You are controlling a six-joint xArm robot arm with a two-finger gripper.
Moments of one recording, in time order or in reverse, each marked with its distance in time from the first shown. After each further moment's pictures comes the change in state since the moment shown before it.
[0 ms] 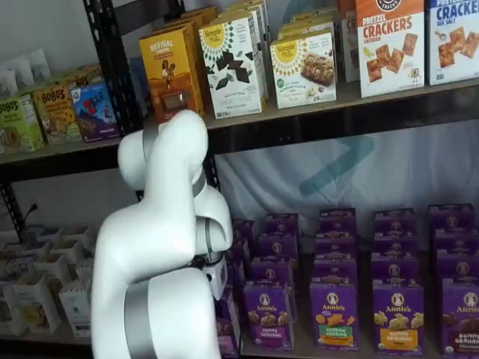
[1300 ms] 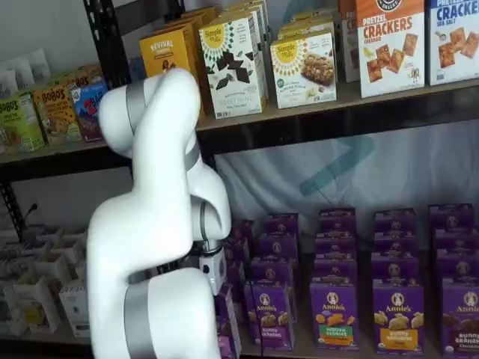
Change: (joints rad) arm -0.016 -0.344 0.399 0.098 -0.002 -0.110
